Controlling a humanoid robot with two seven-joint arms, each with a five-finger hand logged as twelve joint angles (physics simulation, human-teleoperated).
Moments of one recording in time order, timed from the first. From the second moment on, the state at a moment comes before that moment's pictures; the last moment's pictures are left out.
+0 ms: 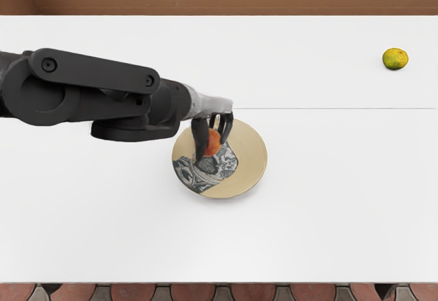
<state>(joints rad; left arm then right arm) -1.82 0.25 0.44 -1.53 0.55 0.01 0.44 -0.04 0.00 -0.04 0.14 0.10 -0.03 0.07</state>
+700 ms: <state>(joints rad) -1.79 0.18 0.43 -1.44 0.54 0.04 0.45 -0.04 0.00 -0.04 0.14 0.10 -0.03 0.07</state>
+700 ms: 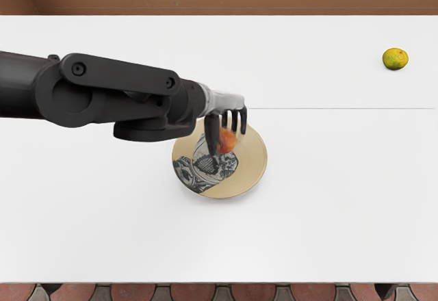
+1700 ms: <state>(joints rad) -1.35 0.87 -0.10 -1.39 0.02 -0.60 0.36 -0.04 0.00 -0.04 0.14 0.10 -0.03 0.07</state>
